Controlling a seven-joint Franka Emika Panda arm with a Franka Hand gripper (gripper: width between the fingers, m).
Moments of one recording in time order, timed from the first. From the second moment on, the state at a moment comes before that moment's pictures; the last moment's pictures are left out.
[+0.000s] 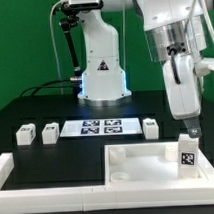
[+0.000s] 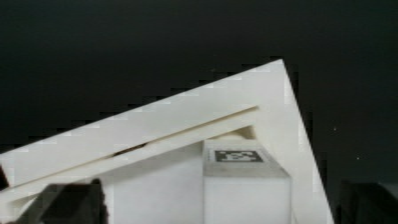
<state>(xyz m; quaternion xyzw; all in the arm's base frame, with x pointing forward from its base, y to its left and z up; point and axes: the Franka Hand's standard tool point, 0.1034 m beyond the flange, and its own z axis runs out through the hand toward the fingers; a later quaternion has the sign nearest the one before) 0.621 0.130 0.106 -0.58 0.80 0.06 0.11</state>
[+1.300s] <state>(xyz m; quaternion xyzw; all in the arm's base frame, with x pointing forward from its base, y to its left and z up) 0.566 0.160 0.114 -0.79 0.60 0.03 0.11</state>
